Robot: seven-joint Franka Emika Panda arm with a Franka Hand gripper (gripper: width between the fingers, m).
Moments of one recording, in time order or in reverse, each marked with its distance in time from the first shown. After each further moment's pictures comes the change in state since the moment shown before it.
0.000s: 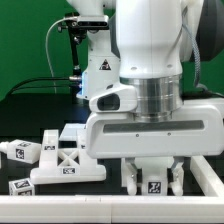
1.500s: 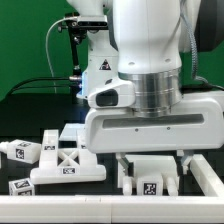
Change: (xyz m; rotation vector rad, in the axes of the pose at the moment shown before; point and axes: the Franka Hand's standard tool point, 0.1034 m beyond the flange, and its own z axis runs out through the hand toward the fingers) arm 0.009 0.010 0.005 0.006 -0.052 0.042
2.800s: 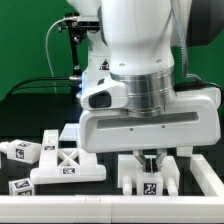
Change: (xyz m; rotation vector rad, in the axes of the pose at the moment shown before) arm -0.011 -0.003 -0.001 0.035 -0.073 -0.024
